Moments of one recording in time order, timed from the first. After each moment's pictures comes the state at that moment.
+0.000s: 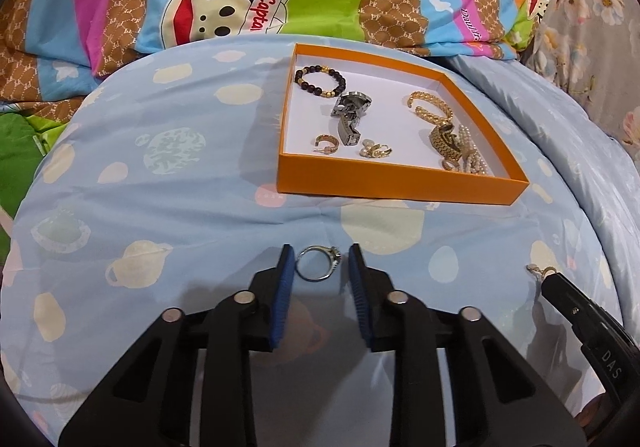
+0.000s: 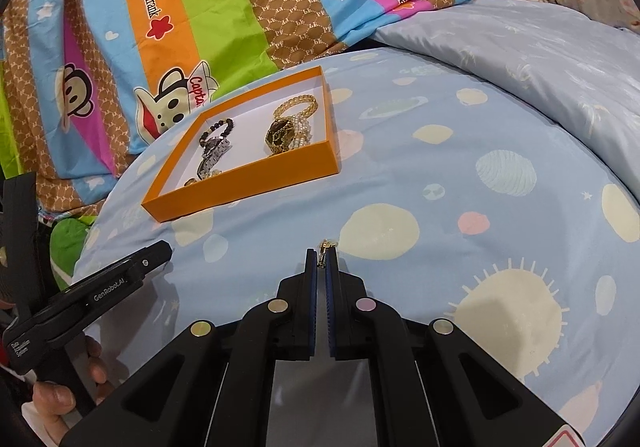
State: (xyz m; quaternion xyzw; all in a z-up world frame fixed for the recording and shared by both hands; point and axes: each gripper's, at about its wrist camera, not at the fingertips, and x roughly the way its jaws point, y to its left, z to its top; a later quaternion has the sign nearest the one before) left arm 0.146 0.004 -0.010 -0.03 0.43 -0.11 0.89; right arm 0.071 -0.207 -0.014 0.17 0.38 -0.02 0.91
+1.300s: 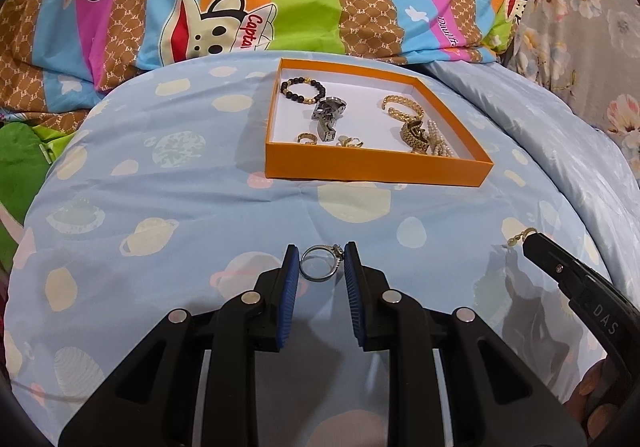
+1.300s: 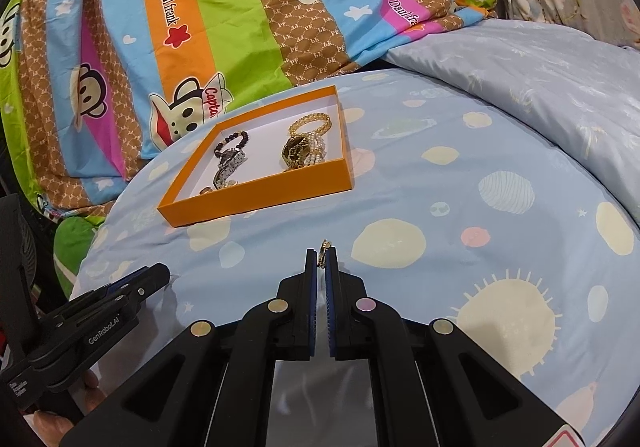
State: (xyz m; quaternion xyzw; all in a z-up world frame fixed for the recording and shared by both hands) left arm 0.108 0.001 0.001 -0.02 0.40 -0.13 0.91; right arm 0.063 -0.199 -0.003 0.16 0.34 -0.02 0.93
